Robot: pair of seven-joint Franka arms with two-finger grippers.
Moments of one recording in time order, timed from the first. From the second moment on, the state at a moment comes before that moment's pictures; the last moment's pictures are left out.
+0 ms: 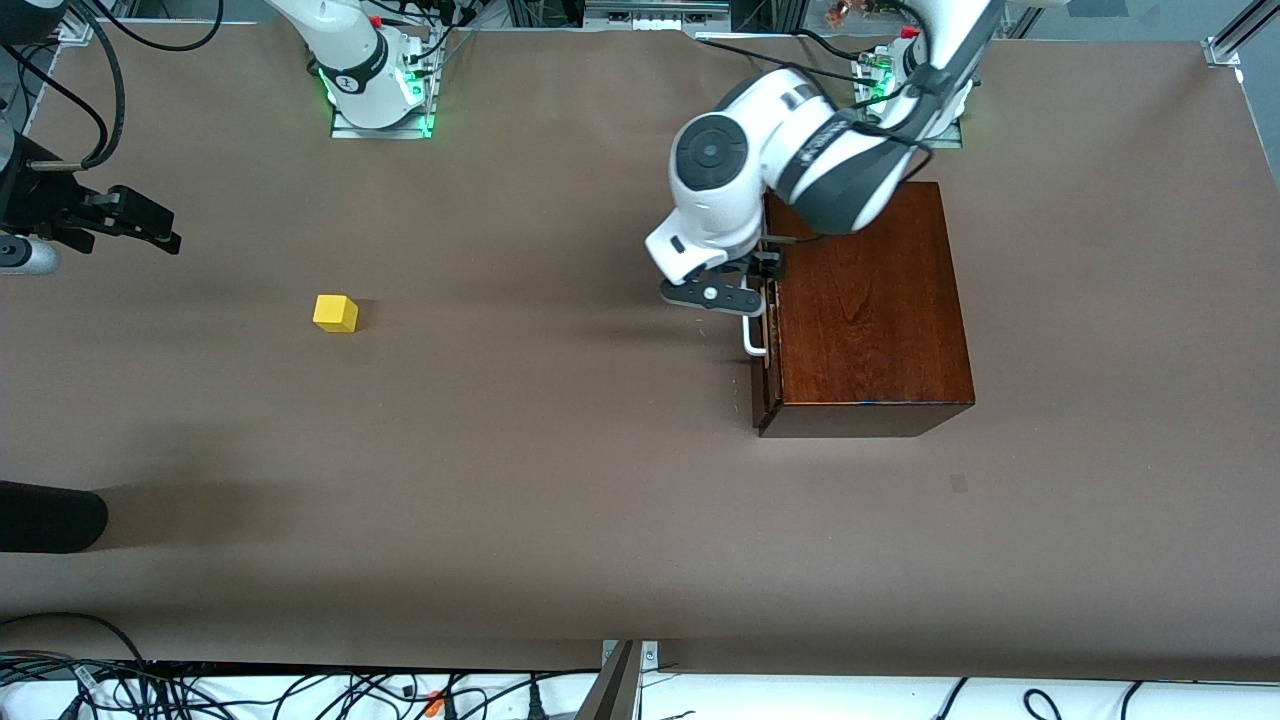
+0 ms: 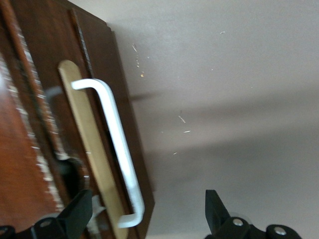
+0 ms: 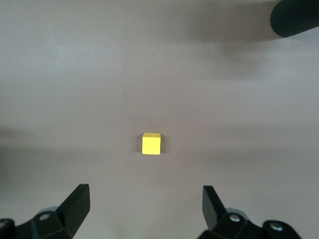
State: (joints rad) left arm -0.40 0.45 -0.40 -1.63 0.21 1.83 -0.68; right arm 0.03 0.01 -0.05 -1.64 -0.01 1.59 -0.02
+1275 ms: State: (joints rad) left arm -0.43 0.50 -0.39 -1.74 0.36 1.97 -0.84; right arm 0.03 0.01 -0.05 -1.64 -0.01 1.59 -0.02
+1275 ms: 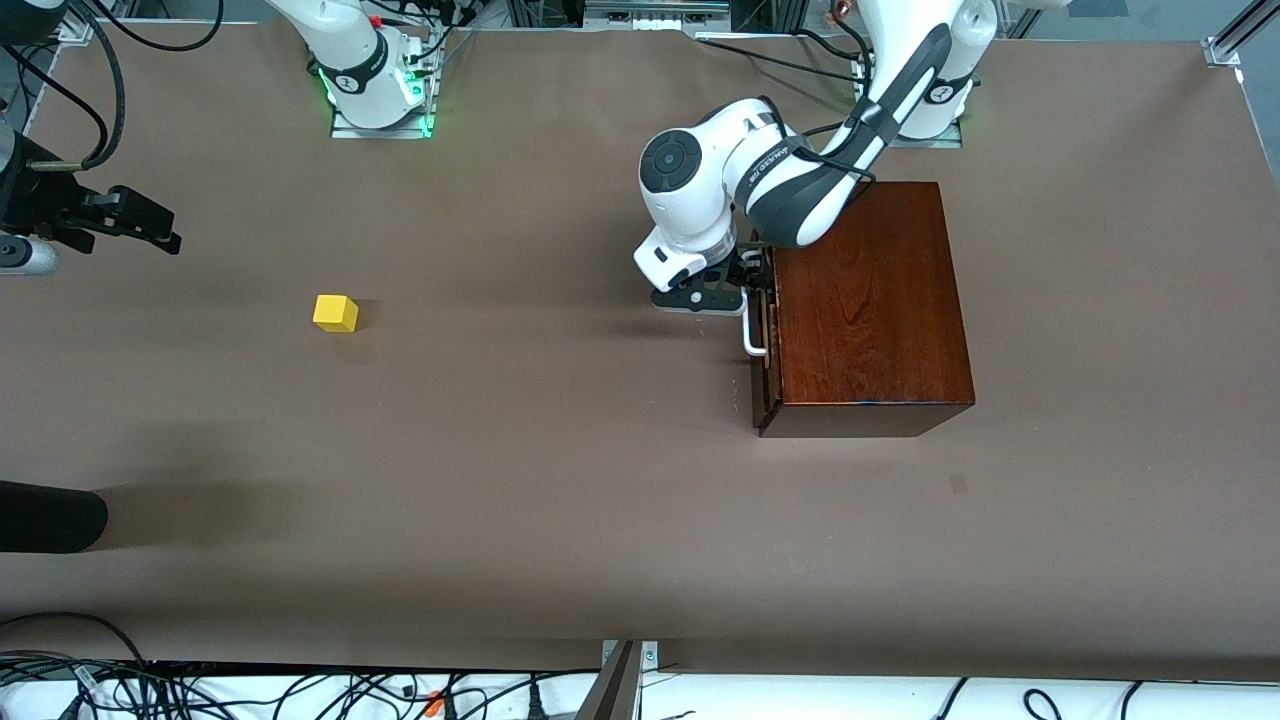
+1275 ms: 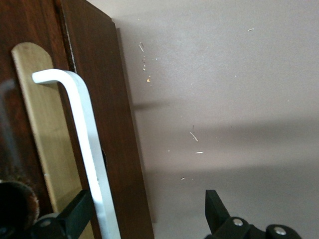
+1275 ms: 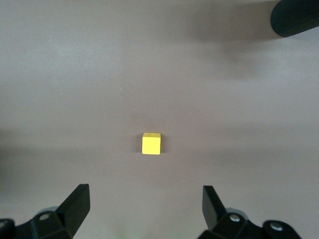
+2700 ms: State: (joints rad) left arm -0.47 0.54 -0.39 -1.72 0.38 2.06 -0.94; right arm 0.03 0.01 -0.05 -1.64 -0.01 1.59 -0.02
